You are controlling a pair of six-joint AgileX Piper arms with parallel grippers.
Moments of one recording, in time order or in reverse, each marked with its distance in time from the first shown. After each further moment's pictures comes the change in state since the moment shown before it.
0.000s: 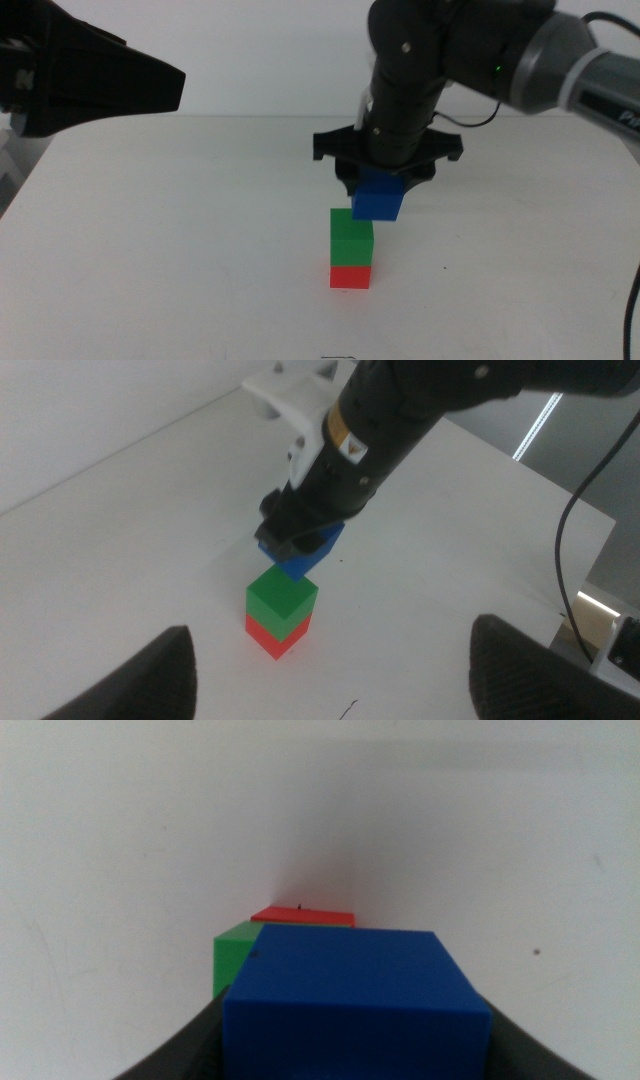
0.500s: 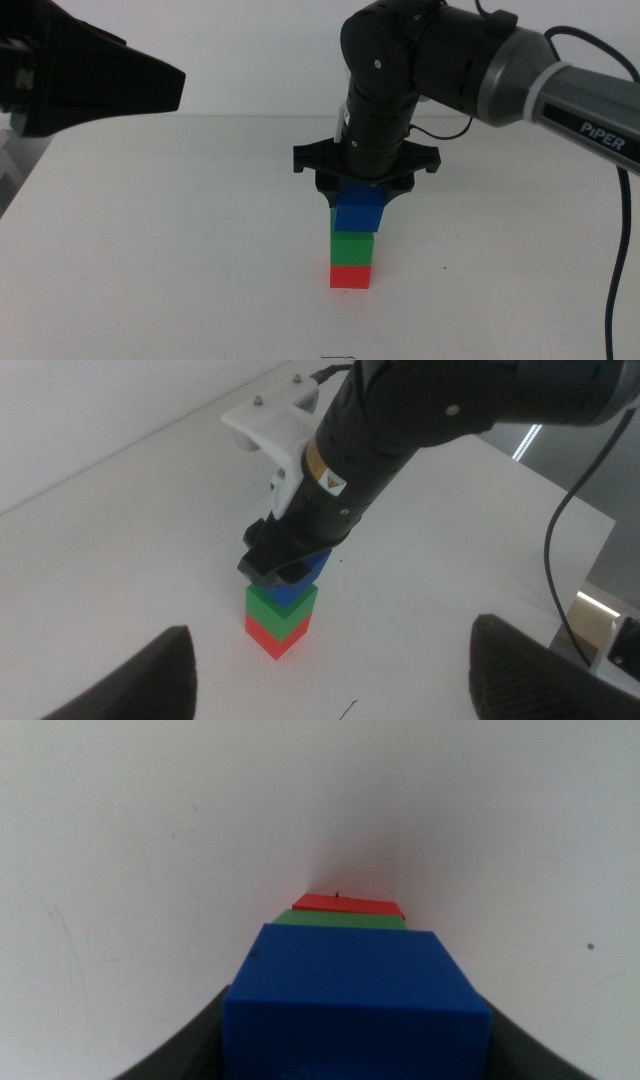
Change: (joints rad) left arm 0.000 0.000 0.000 0.000 0.000 0.000; right arm 0.031 0.049 -0.033 0.020 -0.002 0.017
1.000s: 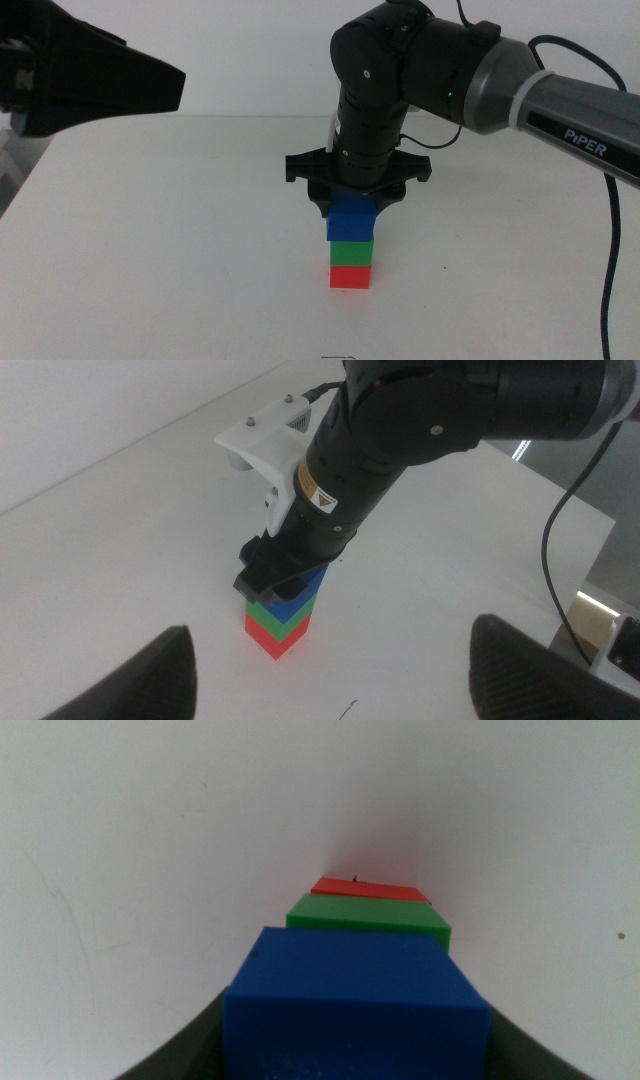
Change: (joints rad) left arm 0.000 0.000 0.000 0.000 0.000 0.000; right arm 0.012 0.024 -0.002 0.024 0.000 0.000
